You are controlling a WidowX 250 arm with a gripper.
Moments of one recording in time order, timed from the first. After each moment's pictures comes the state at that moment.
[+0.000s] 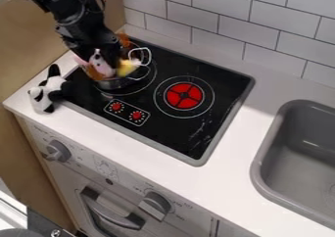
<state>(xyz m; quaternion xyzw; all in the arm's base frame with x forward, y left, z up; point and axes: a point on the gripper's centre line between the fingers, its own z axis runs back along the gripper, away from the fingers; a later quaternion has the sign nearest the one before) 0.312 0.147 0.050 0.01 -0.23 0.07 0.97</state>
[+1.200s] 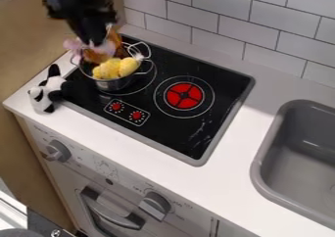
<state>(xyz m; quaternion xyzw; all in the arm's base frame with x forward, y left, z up) 0.295 0.126 0.111 -0.03 -0.16 0.10 0.98</state>
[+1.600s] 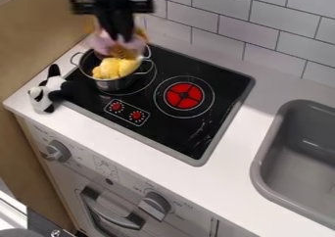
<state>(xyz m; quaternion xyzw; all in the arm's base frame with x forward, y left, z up) 0.296 0.068 0.123 -0.03 -0.16 0.17 0.97</state>
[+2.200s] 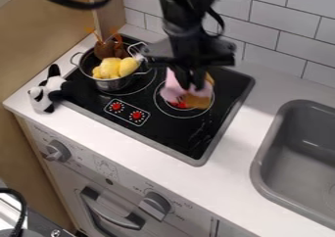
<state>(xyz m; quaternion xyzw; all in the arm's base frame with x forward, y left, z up) 0.297 -0.013 0.080 -0.02 -0.19 0.21 0.96</state>
